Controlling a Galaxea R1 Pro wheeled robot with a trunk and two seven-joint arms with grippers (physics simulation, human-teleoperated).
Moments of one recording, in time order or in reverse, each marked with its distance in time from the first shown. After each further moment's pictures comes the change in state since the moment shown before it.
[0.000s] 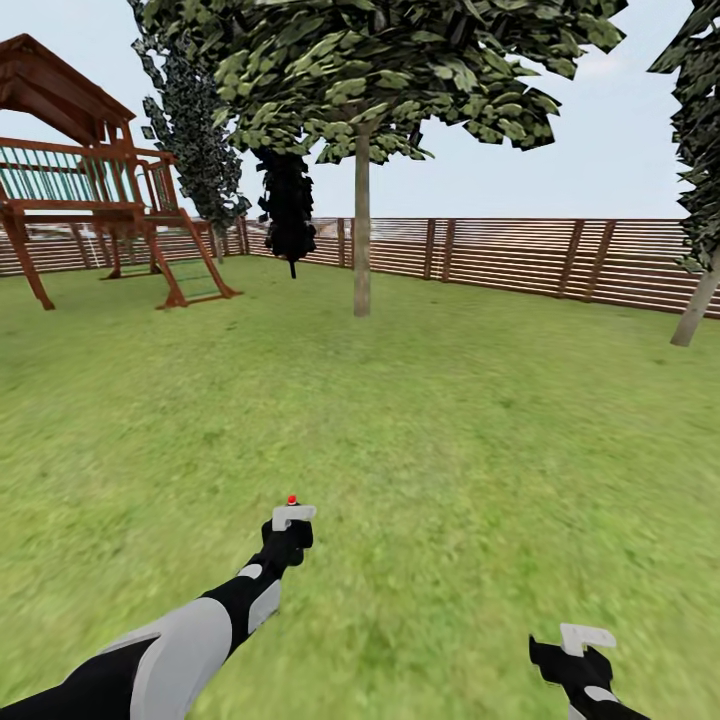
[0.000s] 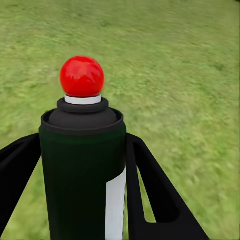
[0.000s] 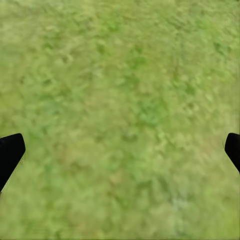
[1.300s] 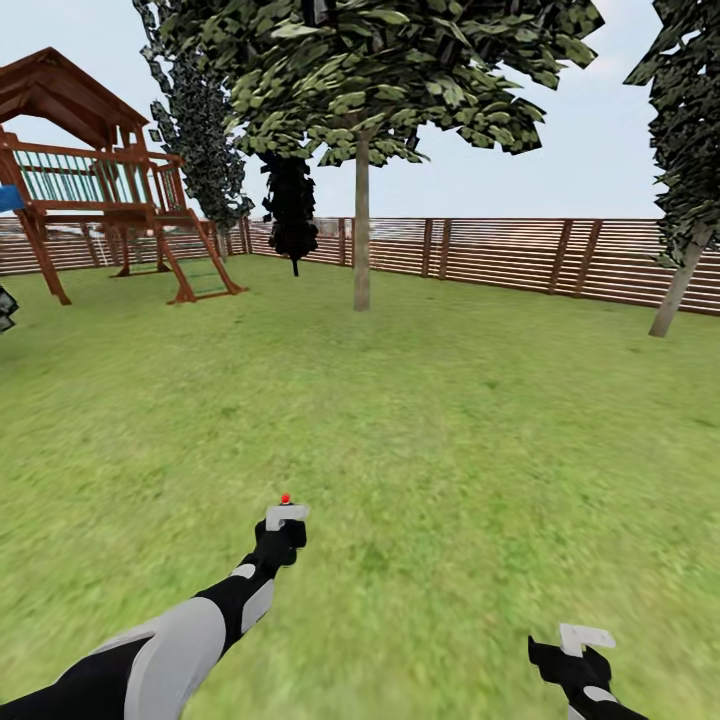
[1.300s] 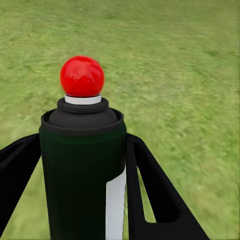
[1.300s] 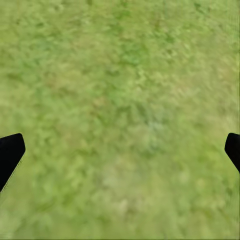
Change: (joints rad) left arm 0.000 0.021 -0.002 0.000 0.001 -0.003 0.000; right arm 0.000 0.003 0.002 0.001 0.000 0.000 0.002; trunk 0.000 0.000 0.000
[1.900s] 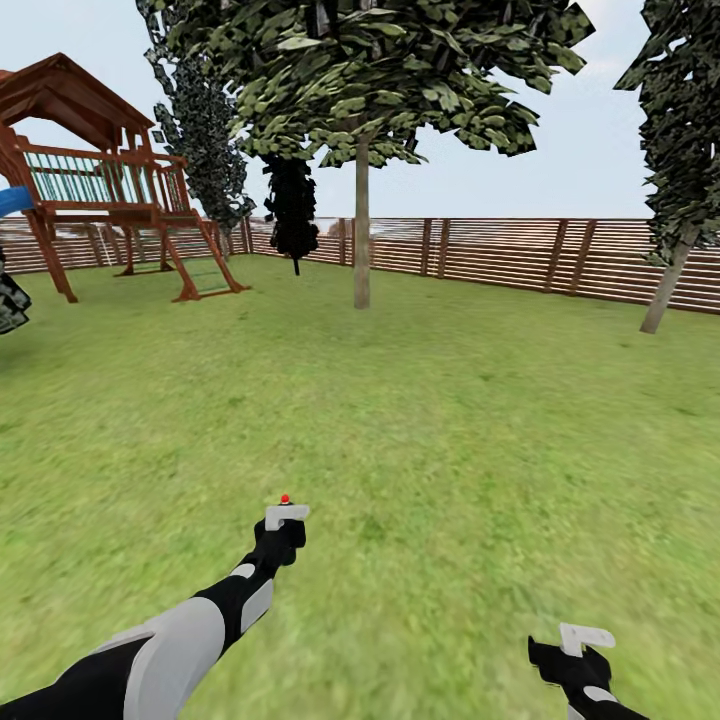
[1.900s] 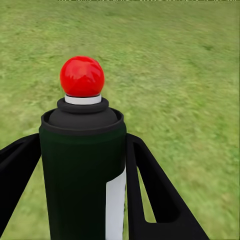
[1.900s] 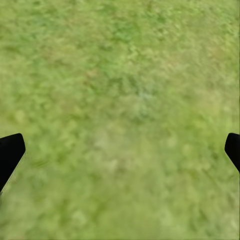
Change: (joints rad) left arm 0.000 0.002 -0.001 -0.002 -0.001 0.001 0.000; right arm 0.000 0.000 0.000 0.000 0.000 0.000 0.000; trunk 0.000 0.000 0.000
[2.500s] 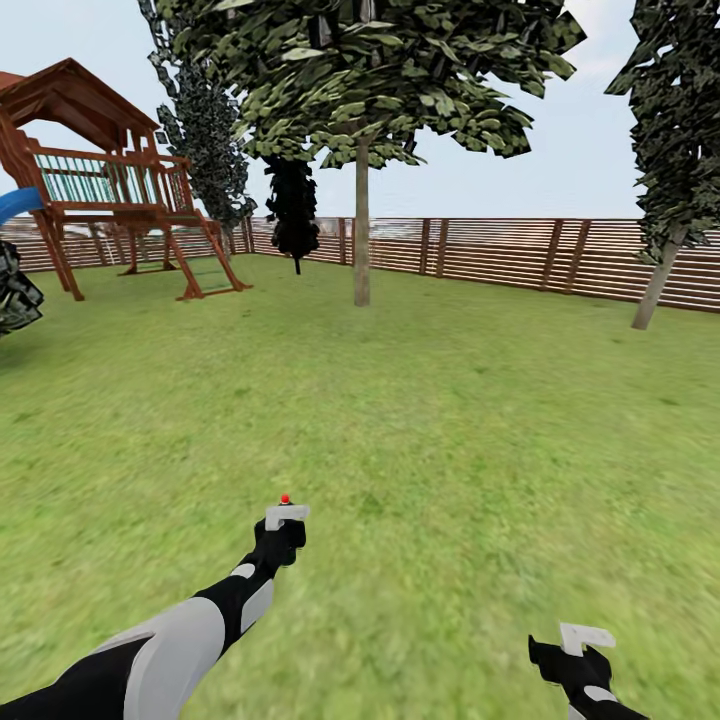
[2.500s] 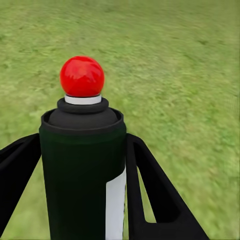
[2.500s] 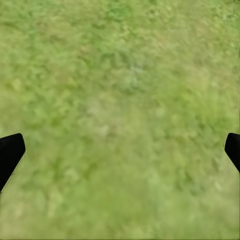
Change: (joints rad) left arm 0.000 0.000 -0.002 0.000 -0.001 0.001 0.000; right arm 0.000 -0.002 0.000 -0.002 0.000 -0.002 0.000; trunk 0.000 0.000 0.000
